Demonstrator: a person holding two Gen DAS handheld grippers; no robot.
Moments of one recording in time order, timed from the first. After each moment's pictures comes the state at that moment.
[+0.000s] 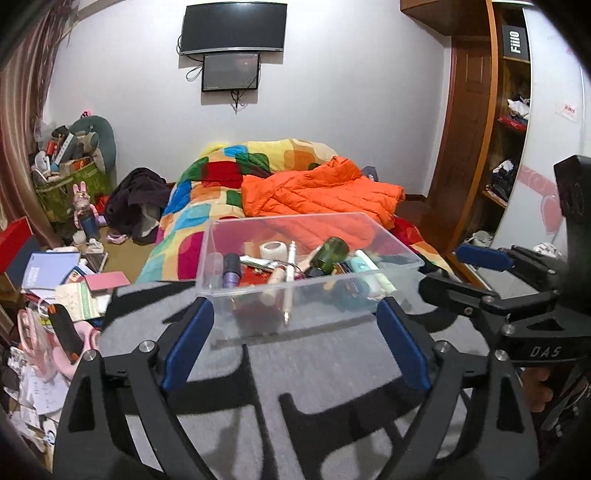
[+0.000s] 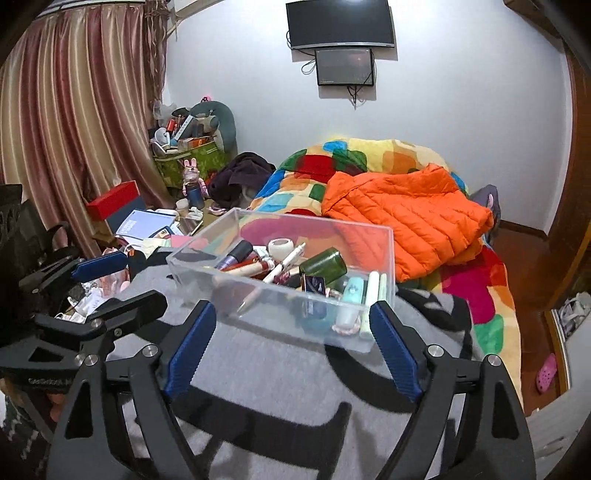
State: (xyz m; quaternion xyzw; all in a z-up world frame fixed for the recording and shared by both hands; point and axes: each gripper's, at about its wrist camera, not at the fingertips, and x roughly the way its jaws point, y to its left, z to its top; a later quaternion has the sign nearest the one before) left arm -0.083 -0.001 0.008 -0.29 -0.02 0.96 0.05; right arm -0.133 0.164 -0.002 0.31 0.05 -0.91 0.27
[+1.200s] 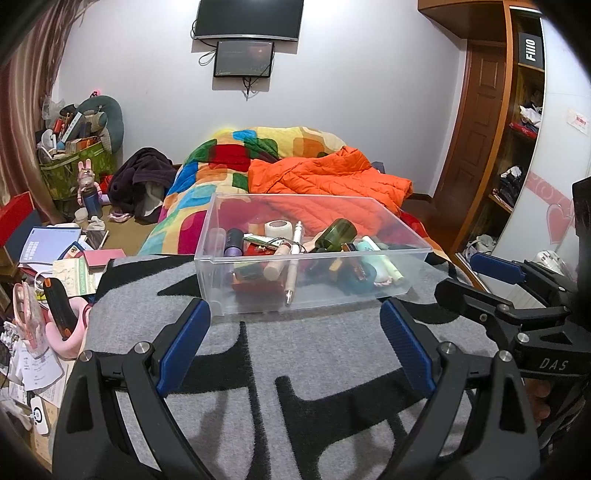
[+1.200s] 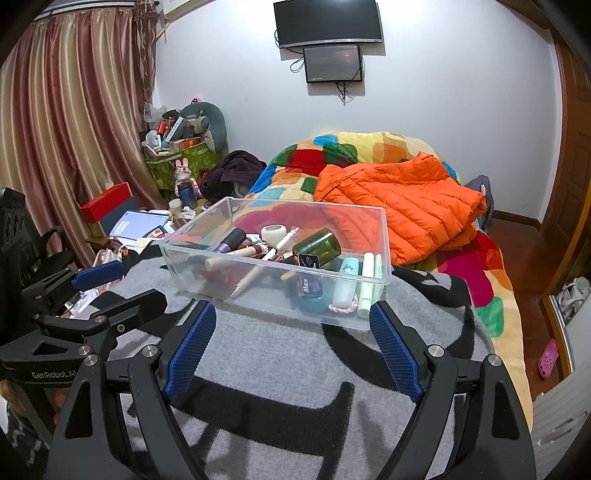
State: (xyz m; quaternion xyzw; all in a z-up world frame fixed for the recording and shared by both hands) left arm -0.082 -0.006 -0.012 -0.31 -0.05 0.95 0.03; right arm -0.121 0.169 -0.019 0.31 0.04 -0.92 0.25
